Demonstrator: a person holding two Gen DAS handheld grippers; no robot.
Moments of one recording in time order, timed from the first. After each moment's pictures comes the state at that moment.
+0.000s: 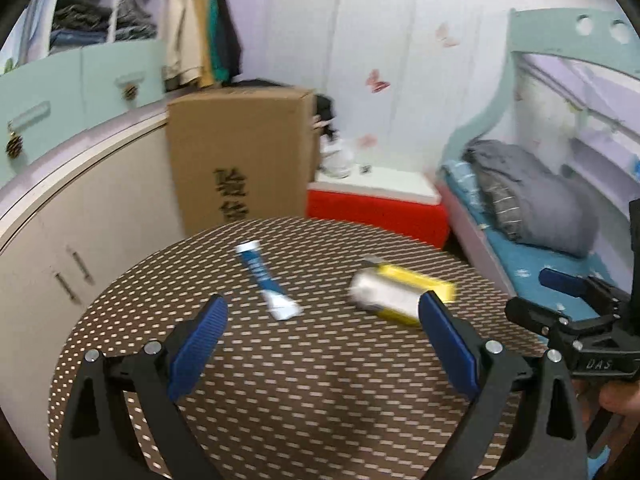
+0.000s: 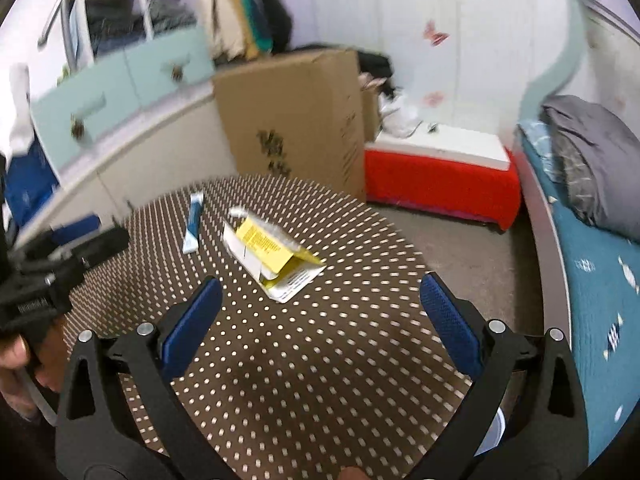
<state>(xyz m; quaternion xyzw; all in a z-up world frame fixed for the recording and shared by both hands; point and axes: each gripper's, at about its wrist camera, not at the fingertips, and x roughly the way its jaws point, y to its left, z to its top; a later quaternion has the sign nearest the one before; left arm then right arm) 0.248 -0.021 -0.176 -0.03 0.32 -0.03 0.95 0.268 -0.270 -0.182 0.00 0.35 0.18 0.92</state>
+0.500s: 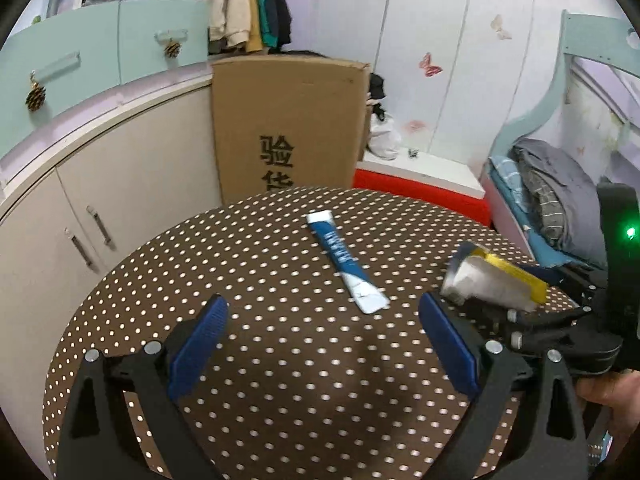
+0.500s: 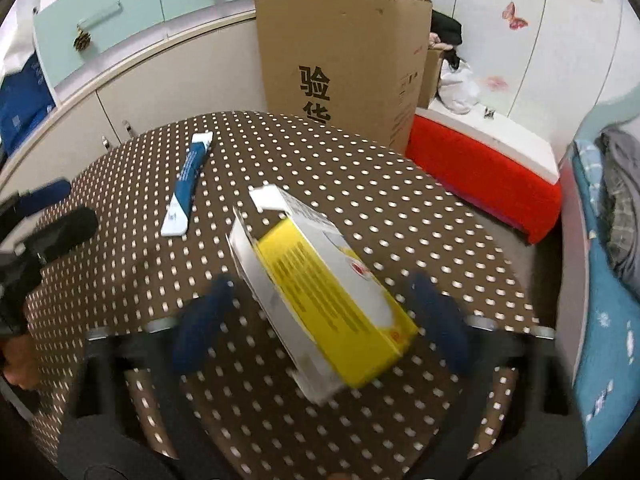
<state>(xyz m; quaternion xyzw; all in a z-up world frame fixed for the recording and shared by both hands) 0.282 0.032 -0.220 -0.06 0.36 0.03 0.93 0.343 -0.181 -0.239 -0.09 0.42 0.24 0.87</state>
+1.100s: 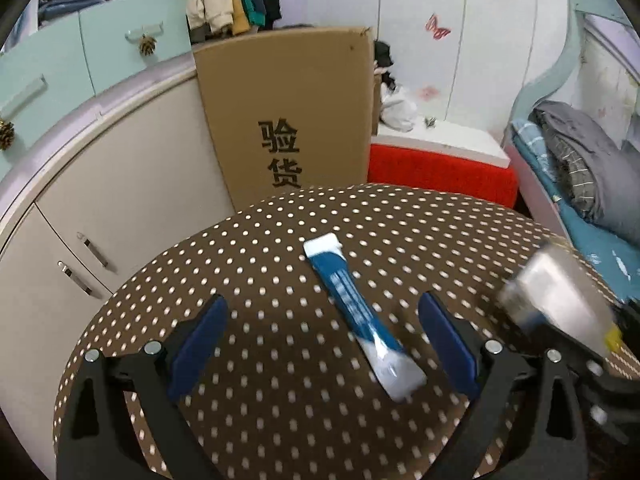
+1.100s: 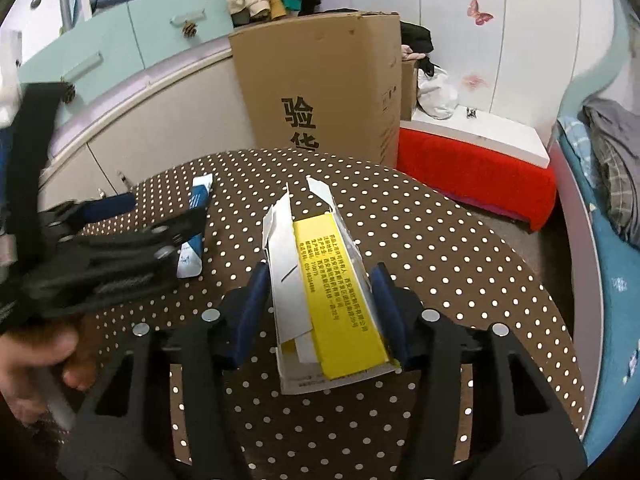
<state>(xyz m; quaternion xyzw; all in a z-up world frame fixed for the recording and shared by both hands) 0.376 0.020 -0.243 0.00 0.41 0.05 0.91 0.337 -0.180 -0.228 -0.01 0.39 0.20 0.90</state>
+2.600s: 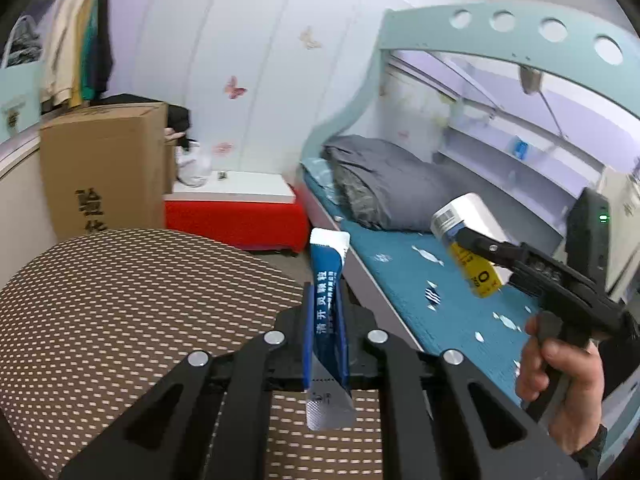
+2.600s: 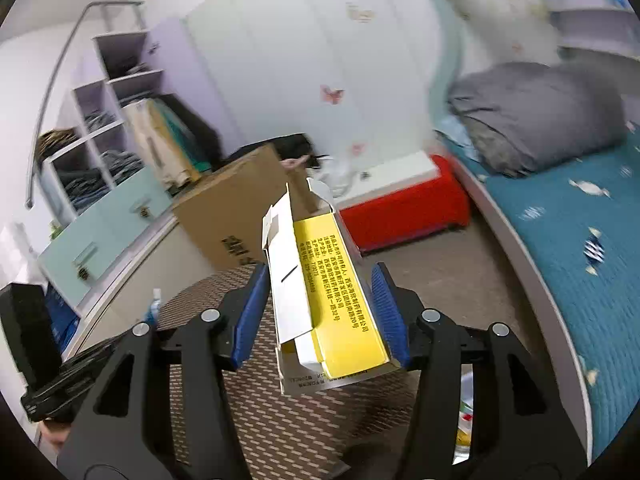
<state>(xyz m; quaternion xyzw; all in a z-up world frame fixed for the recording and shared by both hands) 0.161 -0.173 -0.144 -0.04 0.29 -0.28 0.91 0.141 -0.464 -0.137 0.22 0.24 0.06 0.95</state>
